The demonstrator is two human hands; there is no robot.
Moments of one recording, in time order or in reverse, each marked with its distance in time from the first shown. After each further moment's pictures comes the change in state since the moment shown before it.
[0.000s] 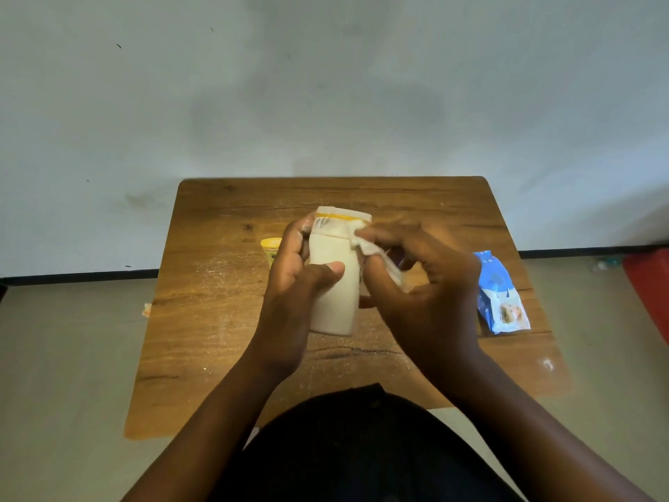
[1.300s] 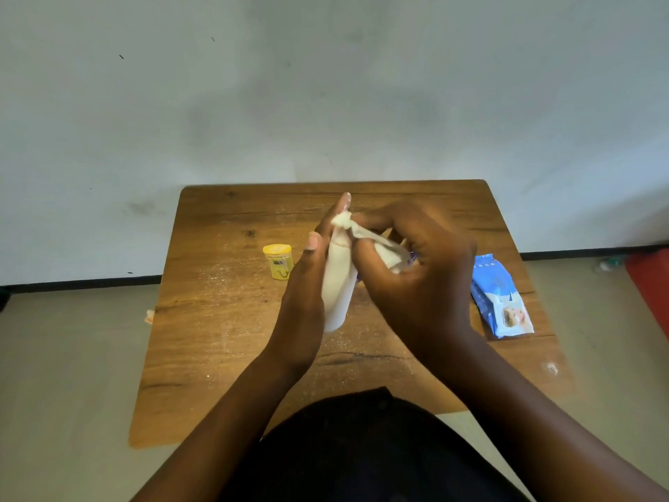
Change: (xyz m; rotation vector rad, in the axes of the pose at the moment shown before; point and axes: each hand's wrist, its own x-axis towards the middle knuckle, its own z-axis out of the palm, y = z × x) left_hand 0.006 -0.001 0.012 0.123 -0.019 -0.016; right_hand 0.024 -0.008 0.009 -0.066 0.069 -0.077
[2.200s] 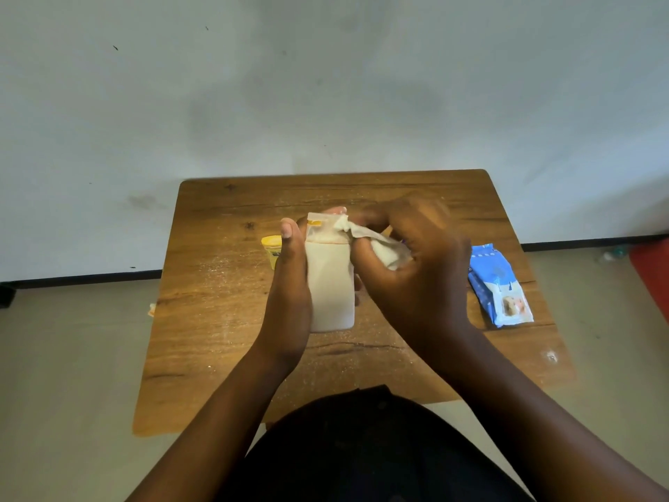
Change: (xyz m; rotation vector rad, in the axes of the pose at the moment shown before) left_hand -0.008 0.005 -0.006 -0.038 0.061 -0.100; right_hand -0.009 0.005 -0.004 -0.096 -0.034 0.018
